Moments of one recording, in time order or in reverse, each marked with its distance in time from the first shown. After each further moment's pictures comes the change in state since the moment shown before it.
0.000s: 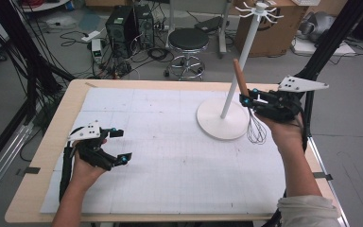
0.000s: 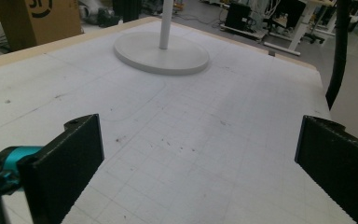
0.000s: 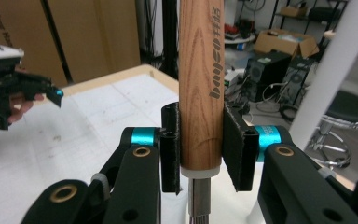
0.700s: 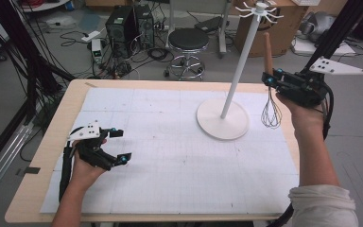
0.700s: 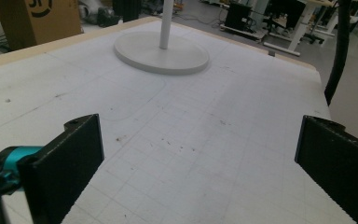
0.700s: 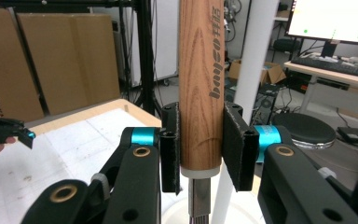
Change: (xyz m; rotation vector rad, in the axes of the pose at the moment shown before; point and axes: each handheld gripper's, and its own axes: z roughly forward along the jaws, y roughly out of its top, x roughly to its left) left arm 0.001 0.000 -0.001 -0.002 0.000 -0.003; right arm -0.035 0.030 -0.036 -0.127 -0.089 0.012
